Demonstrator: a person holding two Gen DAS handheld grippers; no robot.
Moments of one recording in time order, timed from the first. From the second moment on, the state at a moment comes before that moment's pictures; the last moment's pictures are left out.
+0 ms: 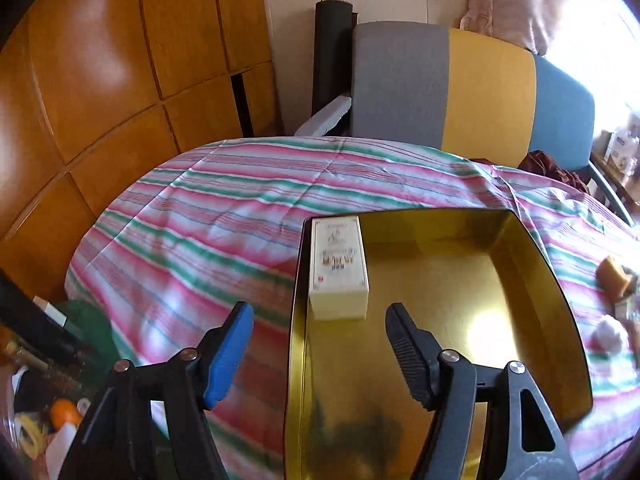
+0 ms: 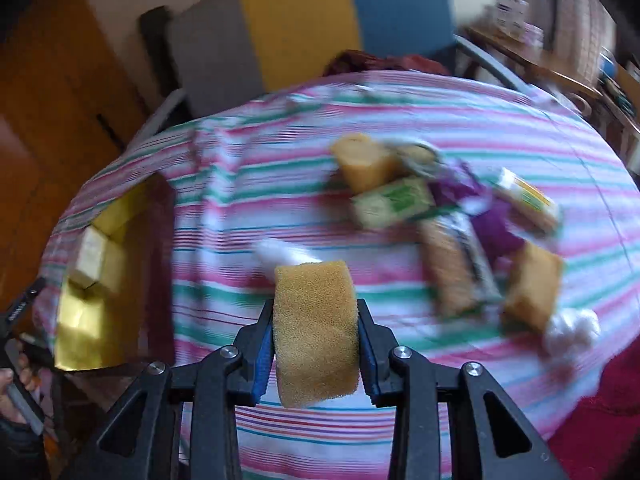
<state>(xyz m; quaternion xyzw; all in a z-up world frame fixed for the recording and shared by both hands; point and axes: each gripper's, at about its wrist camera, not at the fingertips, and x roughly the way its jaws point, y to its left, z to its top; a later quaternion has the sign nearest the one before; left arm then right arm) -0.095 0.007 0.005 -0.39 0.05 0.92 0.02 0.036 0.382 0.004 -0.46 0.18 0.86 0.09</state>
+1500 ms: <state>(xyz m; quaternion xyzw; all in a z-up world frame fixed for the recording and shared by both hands) -0.050 -0.036 0.019 -0.33 0.05 0.94 -0.03 -0.100 0.169 0.000 -0.47 0.14 0.86 -0.13</state>
